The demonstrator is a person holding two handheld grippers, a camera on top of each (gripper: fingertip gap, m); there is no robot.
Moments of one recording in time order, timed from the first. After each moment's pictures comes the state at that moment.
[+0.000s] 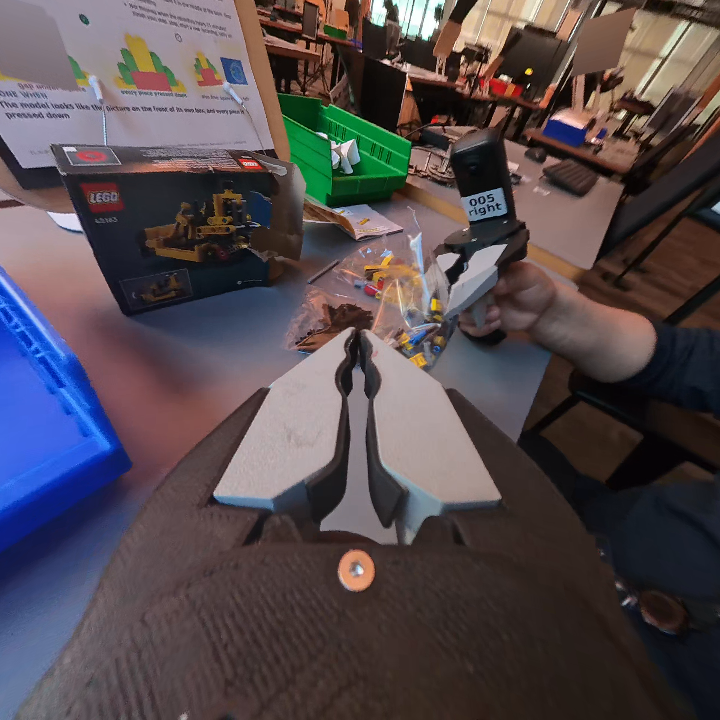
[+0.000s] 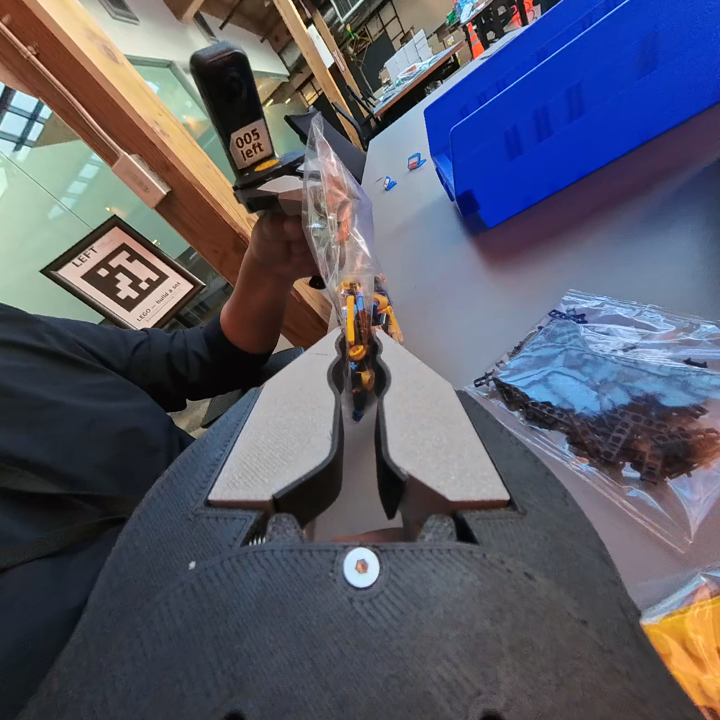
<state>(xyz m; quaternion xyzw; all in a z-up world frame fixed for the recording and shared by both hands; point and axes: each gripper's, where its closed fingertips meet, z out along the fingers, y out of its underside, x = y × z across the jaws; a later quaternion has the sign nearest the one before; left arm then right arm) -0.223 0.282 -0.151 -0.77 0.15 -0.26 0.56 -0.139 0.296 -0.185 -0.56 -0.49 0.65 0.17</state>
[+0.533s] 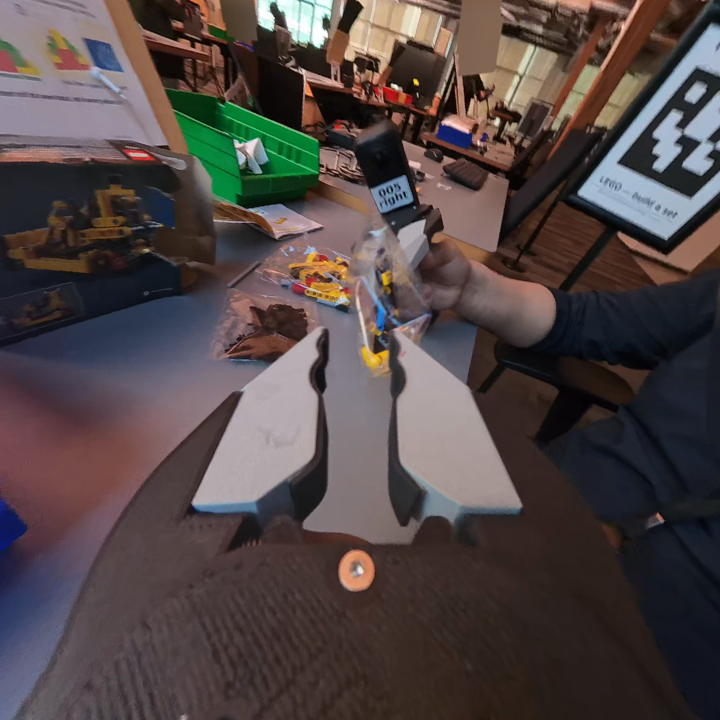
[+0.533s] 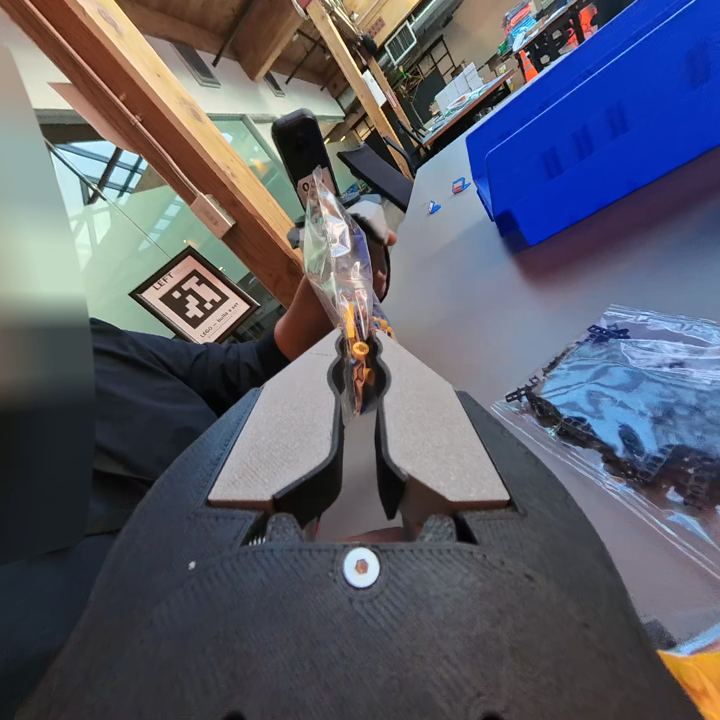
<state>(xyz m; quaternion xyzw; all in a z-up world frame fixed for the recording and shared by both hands) -0.195 0.260 -0.154 -0.73 0.23 -0.34 0.54 -0.130 0.292 -0.168 -0.52 -0.47 0.71 0.14</state>
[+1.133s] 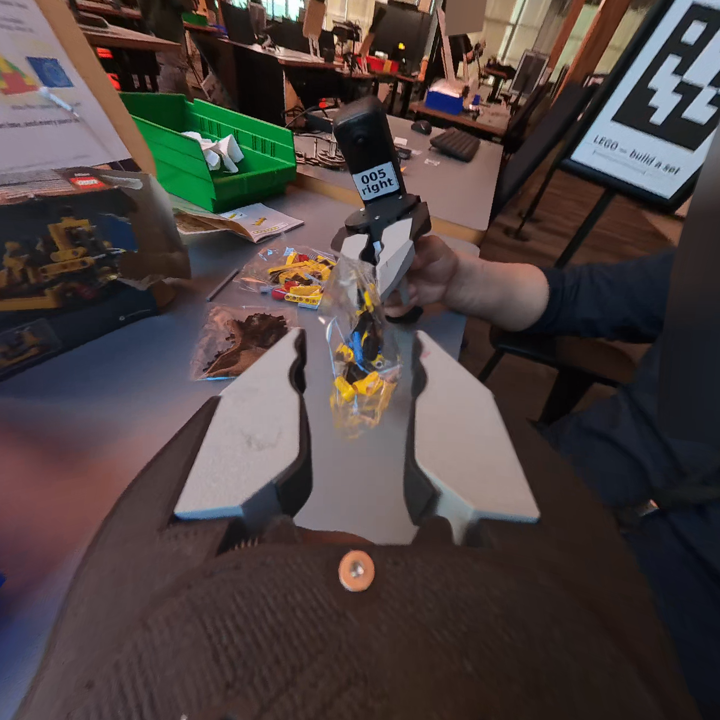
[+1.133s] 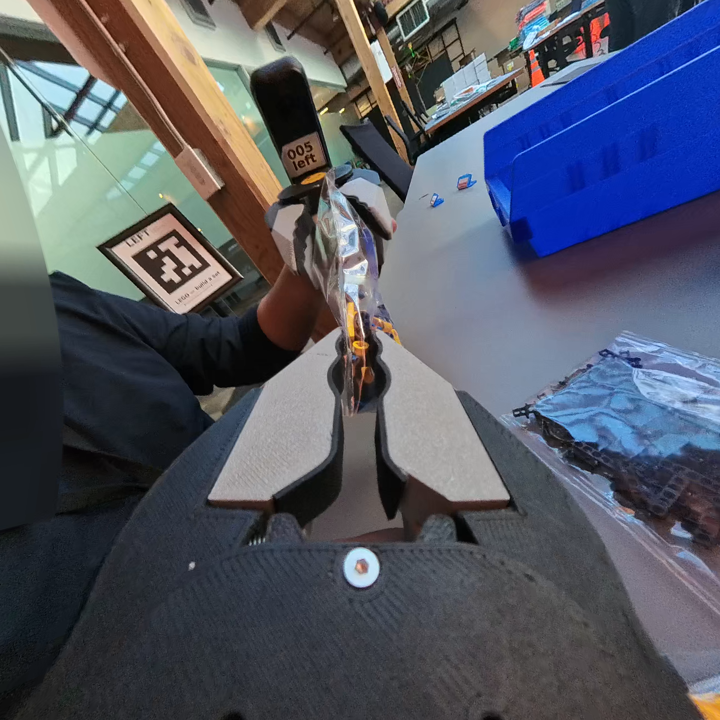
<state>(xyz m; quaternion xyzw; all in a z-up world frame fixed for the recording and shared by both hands) -0.171 0.251 -0.144 -0.73 0.28 -0.32 0.54 -0.131 0.276 -0.166 -0.49 -0.52 0.68 0.17</state>
